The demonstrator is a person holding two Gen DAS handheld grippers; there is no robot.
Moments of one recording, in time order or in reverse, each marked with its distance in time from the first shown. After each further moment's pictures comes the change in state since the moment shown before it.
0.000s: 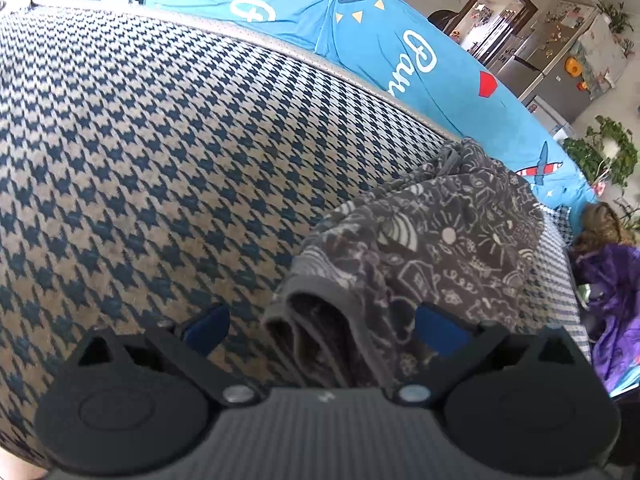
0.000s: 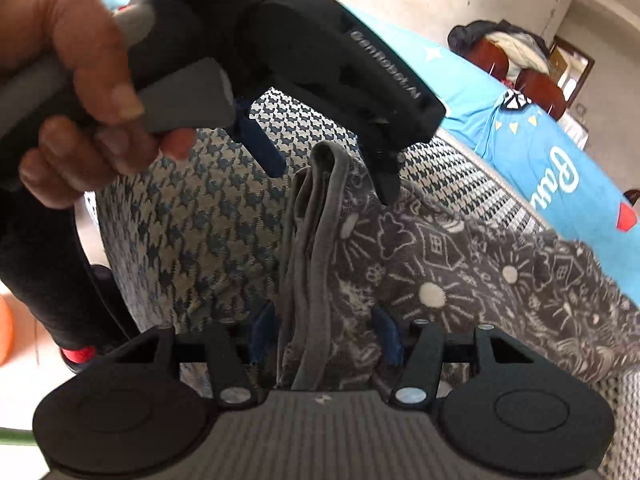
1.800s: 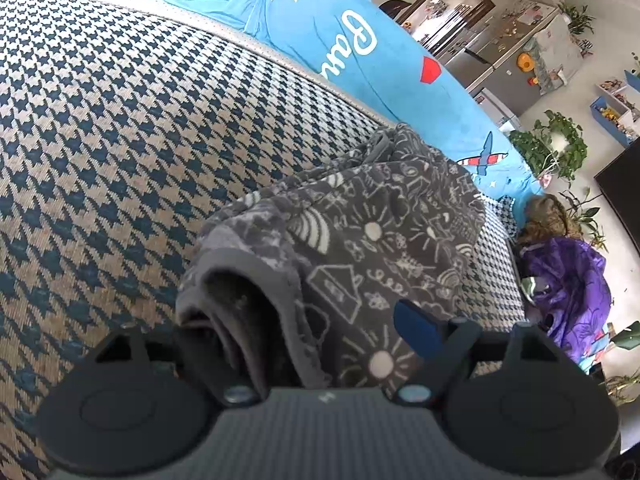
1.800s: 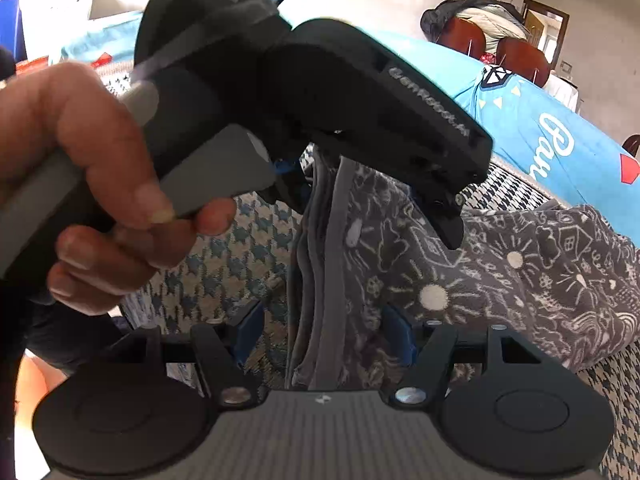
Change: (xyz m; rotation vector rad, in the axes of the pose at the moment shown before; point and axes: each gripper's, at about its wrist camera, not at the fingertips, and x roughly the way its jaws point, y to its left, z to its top) left arm 0.034 -0.029 0.009 0.004 0.042 -0.178; right arm 0.000 -0.005 0.002 0.166 -0.027 0.050
